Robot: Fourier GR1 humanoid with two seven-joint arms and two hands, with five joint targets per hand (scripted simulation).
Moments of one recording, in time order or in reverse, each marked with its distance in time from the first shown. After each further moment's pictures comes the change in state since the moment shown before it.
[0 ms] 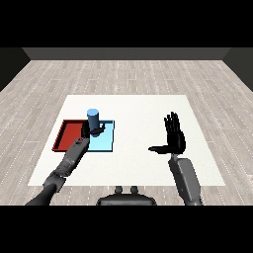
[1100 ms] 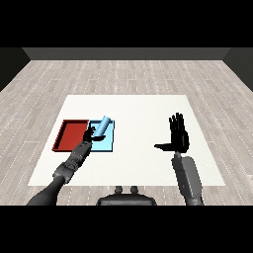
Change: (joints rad) left arm -0.162 -0.098 0.075 0.537 -0.058 -0.005 0.111; right arm -0.011 -0.003 -0.098 0.106 -0.060 0.075 -0.031
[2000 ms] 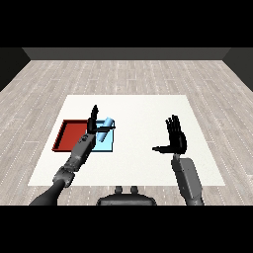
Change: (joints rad) left arm 0.074 -0.013 0.104 -0.478 0.132 -0.224 -0.498; right arm 0.019 -0.012 0.036 0.000 0.053 0.020 0.017
